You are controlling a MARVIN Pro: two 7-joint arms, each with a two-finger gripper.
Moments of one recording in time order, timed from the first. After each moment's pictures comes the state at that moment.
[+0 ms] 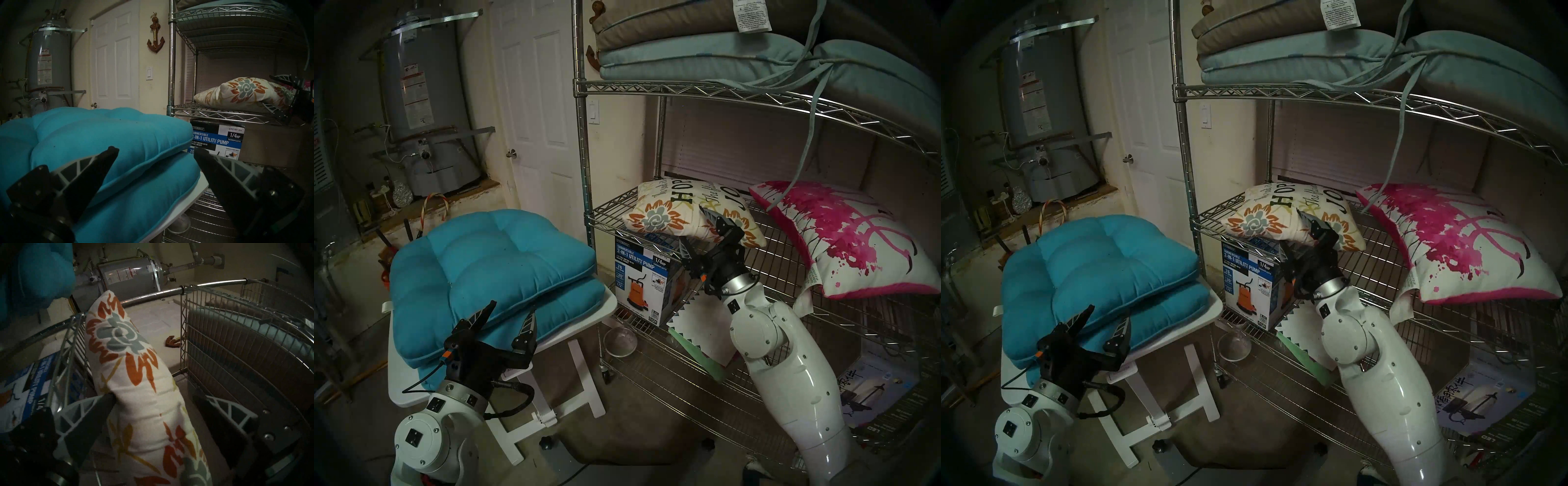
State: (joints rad) left arm 2.35 -1.57 -1.82 -2.32 -0.20 -0.01 -0.29; right arm -1.59 -1.18 1.35 -1.91 -0.87 -0.11 -0.05
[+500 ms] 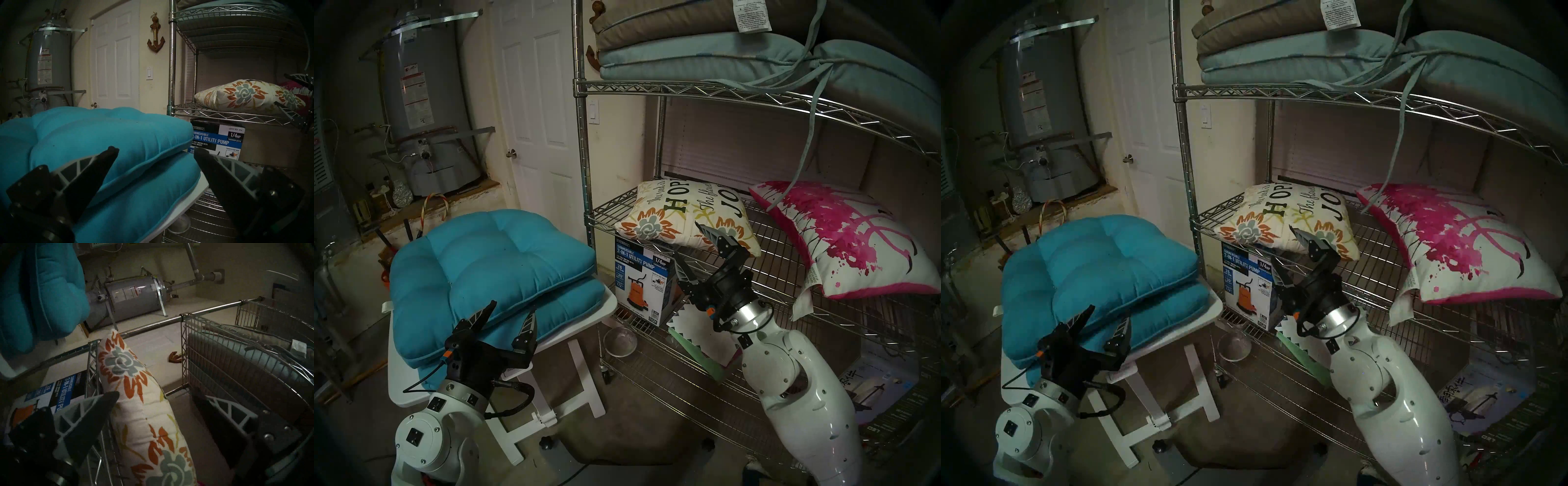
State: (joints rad) left arm 2.35 -1.57 -1.82 -2.32 -0.20 -0.01 -0.29; right arm -1.78 -1.11 1.40 -2.08 -0.87 -0.15 -0.08
